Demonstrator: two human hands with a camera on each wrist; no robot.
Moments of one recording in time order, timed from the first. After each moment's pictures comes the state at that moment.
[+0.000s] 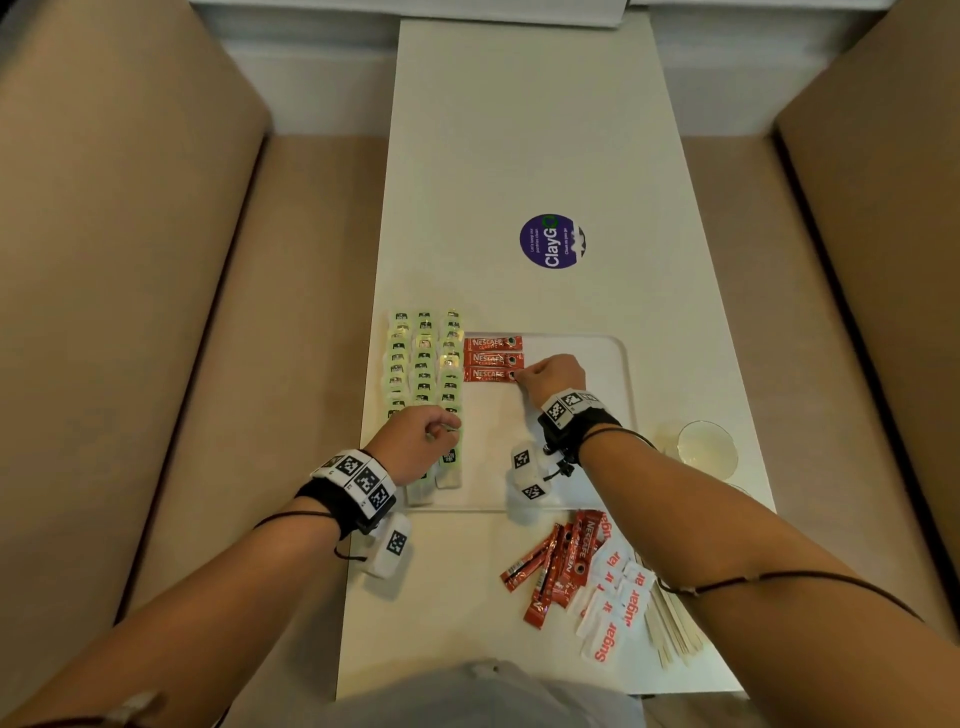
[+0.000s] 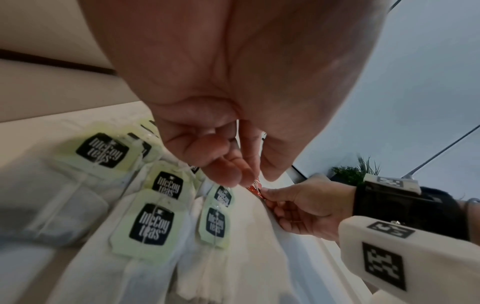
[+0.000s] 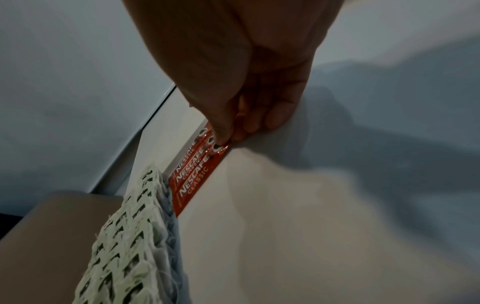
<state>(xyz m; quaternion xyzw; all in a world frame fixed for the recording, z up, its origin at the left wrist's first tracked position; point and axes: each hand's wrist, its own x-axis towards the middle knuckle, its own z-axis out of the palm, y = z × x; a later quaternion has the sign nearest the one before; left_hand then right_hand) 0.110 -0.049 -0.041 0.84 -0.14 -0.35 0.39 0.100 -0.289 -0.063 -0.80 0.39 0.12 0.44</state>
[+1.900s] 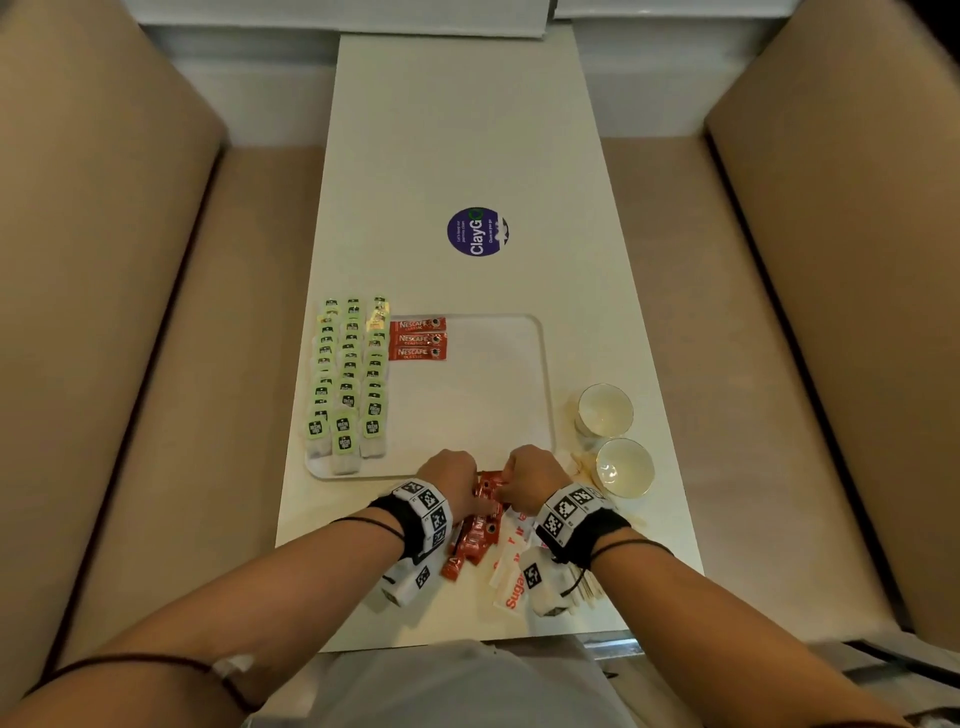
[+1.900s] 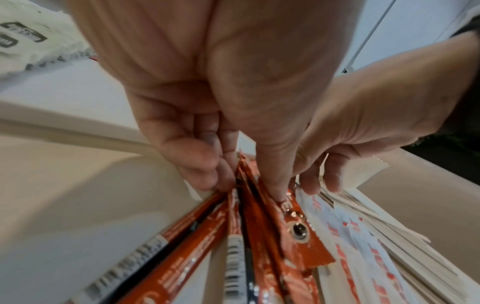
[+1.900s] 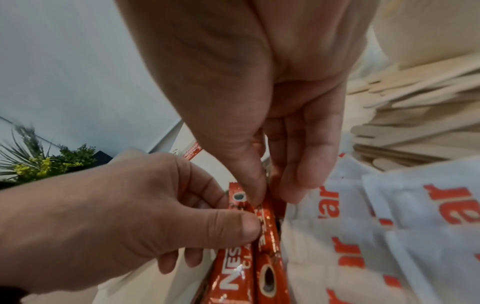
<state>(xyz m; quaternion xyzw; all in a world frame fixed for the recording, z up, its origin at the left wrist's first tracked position) -0.027 -0.171 -0.048 0.87 -0.28 -0.39 0.06 -0.087 -0.305 -0.038 -0.85 0.26 0.32 0.32</state>
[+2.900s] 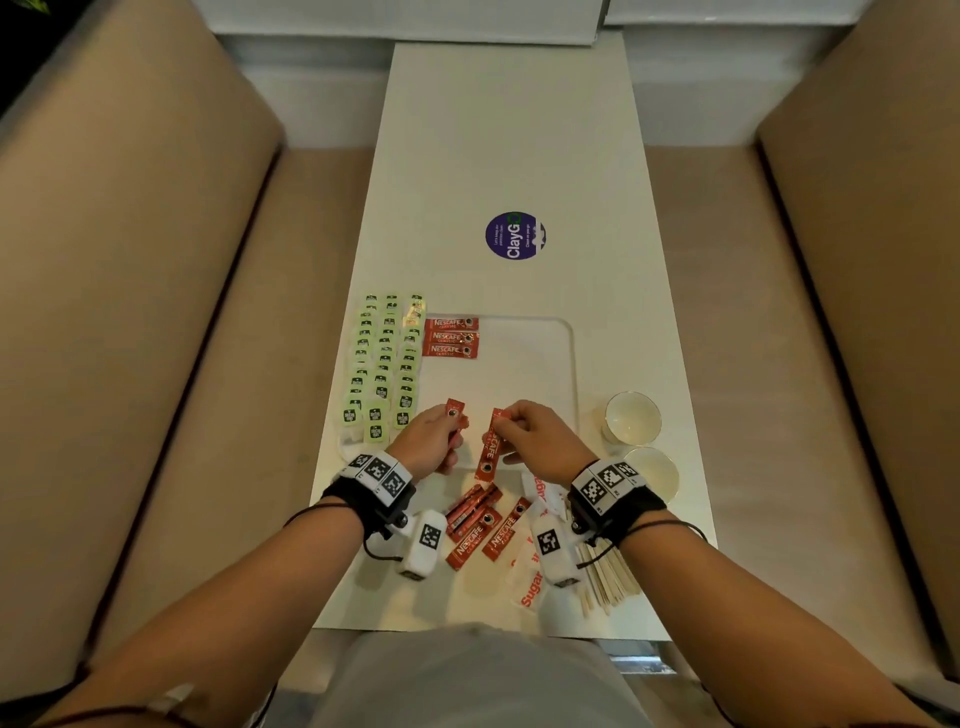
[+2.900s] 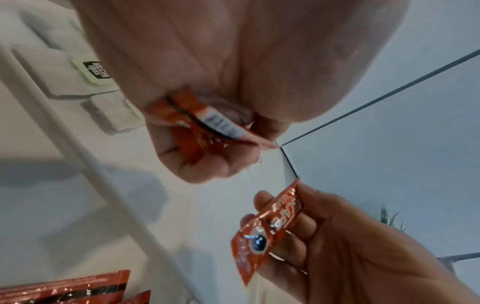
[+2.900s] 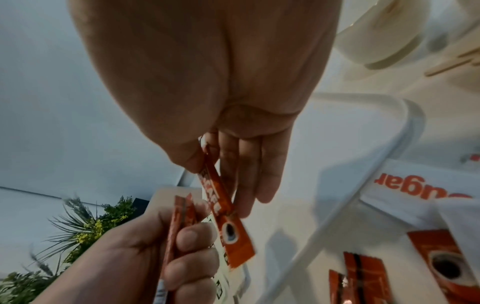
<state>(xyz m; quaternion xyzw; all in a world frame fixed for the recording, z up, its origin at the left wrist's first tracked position) 0.008 -0.130 -0.001 0.72 0.08 -0.41 0.55 -0.058 -0.306 0.003 -0.74 0.20 0.20 0.61</state>
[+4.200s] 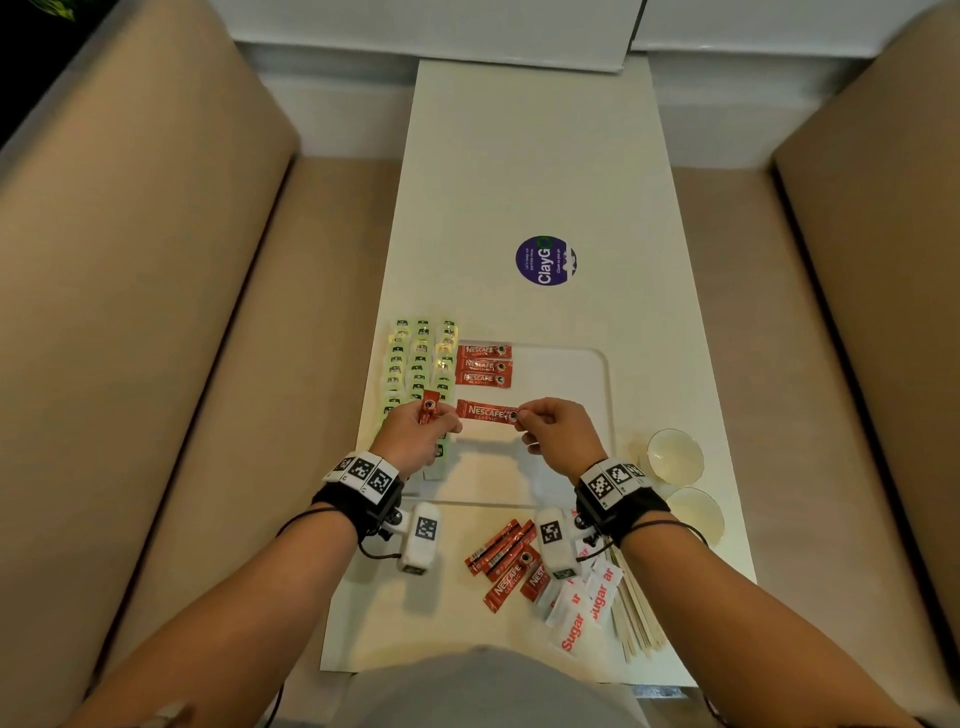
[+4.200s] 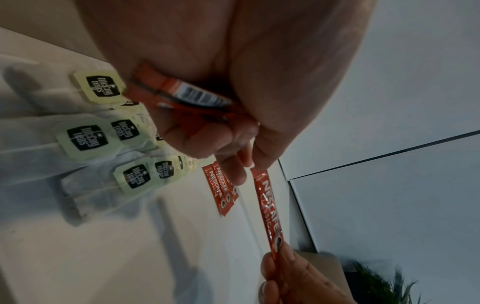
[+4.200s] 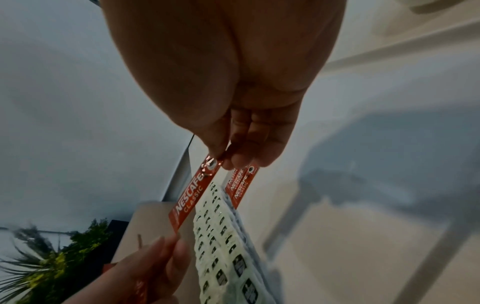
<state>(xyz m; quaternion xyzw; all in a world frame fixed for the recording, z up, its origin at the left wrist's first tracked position) 0.077 -0.074 0.002 0.75 0.08 -0.32 0.58 0.006 -0.287 -0.005 -0.74 0.29 0.10 0.60</state>
